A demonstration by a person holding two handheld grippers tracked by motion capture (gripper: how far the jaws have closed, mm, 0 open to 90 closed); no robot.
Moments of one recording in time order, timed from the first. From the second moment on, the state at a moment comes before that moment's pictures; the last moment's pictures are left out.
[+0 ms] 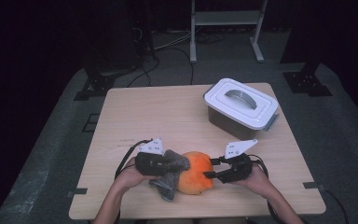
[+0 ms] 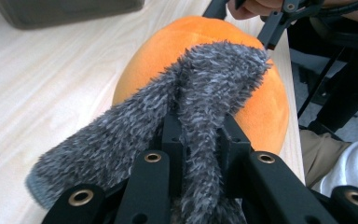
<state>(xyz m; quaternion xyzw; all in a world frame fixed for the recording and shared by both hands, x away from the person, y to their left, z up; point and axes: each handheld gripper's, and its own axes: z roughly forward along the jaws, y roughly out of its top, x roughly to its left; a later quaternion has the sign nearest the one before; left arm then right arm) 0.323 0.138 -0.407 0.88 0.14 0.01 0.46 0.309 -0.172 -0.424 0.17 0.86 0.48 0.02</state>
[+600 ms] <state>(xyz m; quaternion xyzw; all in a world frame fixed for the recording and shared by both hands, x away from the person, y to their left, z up) 0.296 0.102 -0.372 0.88 0.07 0.03 0.47 0.289 -0.149 -0.411 0.14 0.88 0.45 0.08</state>
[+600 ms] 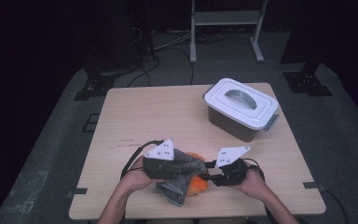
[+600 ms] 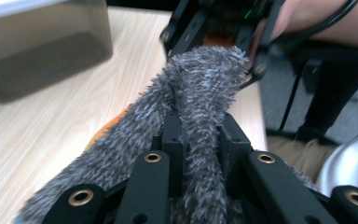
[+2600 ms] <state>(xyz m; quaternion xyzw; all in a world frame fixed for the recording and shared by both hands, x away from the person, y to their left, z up) 0.318 0.129 -0.406 0.87 0.11 -0.02 0.48 0.293 -0.153 -0.428 0.15 0.88 0.43 0.07</state>
